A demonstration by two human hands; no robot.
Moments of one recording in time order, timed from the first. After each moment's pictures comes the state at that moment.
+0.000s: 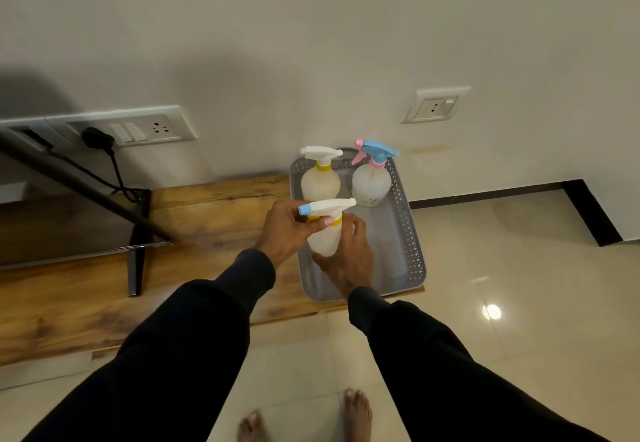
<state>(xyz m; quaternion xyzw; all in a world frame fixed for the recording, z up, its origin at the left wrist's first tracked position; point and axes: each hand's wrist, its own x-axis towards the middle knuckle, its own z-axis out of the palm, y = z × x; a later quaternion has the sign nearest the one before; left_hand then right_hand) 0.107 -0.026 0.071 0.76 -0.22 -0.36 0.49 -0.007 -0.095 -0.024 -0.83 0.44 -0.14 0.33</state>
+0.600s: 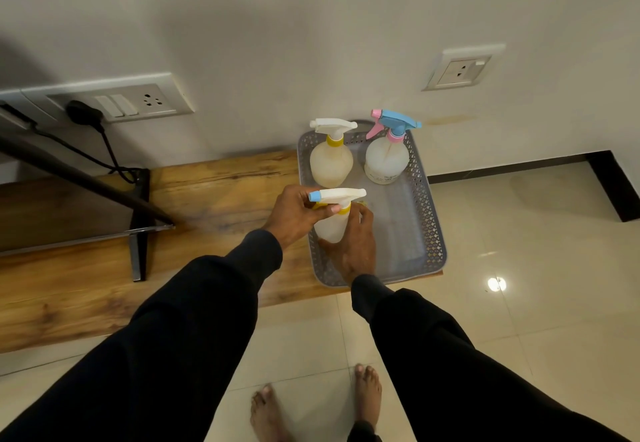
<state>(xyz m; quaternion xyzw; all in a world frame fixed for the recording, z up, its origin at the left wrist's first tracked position) 0.126 -0.029 0.029 0.75 -0.26 -0.40 0.45 0.007 -0.087 -0.066 -0.76 0.48 -0.12 0.43</state>
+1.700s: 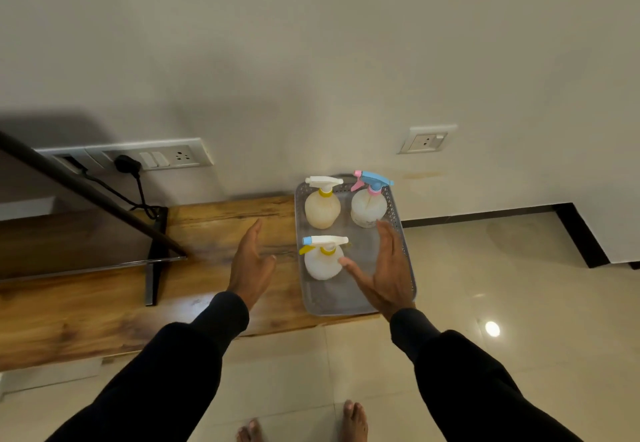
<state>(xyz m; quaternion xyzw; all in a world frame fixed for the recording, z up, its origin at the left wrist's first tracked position) 0.122 0.036 0.084 0.81 -0.14 -0.32 0.46 -0.058 -0.126 0.053 -0.84 0.40 -0.16 0.33</state>
